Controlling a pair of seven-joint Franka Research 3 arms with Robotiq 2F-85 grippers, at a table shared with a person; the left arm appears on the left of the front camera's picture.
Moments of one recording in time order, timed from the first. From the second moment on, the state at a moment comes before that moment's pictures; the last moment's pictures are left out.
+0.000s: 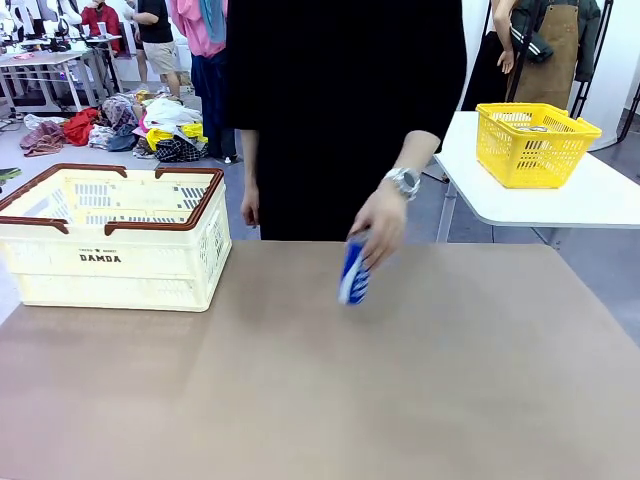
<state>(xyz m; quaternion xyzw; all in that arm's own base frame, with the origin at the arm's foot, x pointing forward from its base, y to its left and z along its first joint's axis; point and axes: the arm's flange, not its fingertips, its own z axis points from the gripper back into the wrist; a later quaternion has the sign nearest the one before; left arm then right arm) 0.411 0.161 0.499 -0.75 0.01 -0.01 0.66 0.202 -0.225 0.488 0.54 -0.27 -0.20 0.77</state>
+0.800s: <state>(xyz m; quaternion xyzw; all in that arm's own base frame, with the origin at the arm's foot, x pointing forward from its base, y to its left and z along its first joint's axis) 0.411 0.161 0.499 -0.75 0.01 -0.01 0.66 0.202 -0.225 0.488 0.54 -0.27 -0.20 0.77</state>
